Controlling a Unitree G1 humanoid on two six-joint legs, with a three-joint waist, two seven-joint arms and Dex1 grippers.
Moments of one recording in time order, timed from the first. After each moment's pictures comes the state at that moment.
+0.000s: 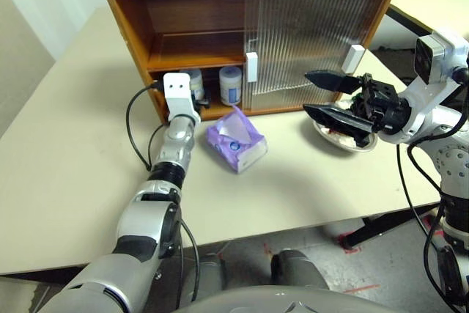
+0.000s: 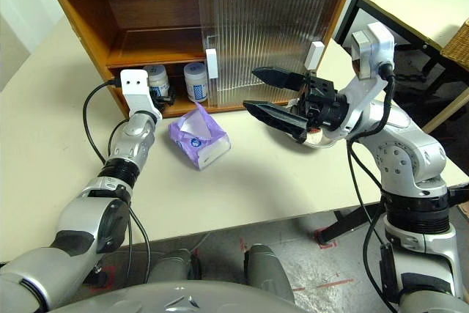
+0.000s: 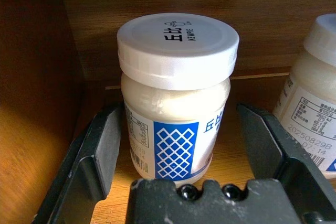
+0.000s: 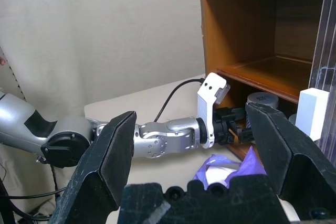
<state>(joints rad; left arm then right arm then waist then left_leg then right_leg) -0.77 0.14 0.13 0.97 -0.04 -0.19 0.01 -0.42 -0.59 -0.17 -0.27 0.85 0.56 1.04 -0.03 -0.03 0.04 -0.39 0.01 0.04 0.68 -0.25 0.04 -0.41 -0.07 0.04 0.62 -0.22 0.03</state>
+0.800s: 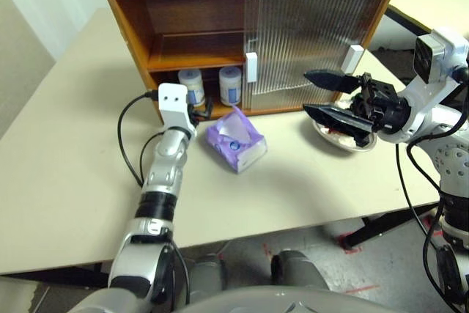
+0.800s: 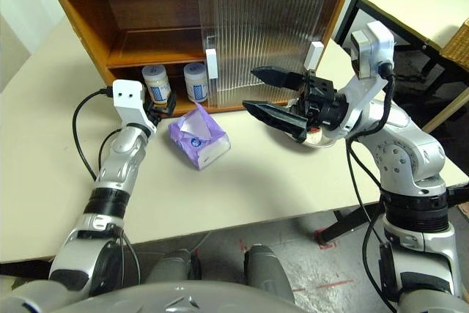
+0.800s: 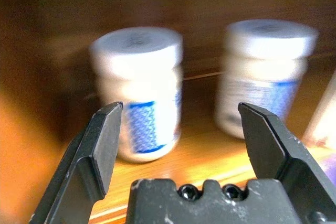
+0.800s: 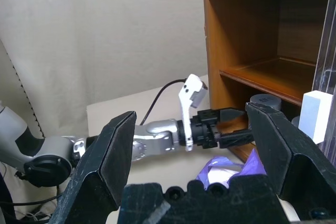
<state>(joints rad) -0.45 0.17 0.06 0.34 -0.08 0.02 -0.23 -0.44 -0.58 -0.17 -0.25 0.85 0.56 1.05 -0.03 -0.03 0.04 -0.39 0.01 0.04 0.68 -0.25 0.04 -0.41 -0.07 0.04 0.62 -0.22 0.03</state>
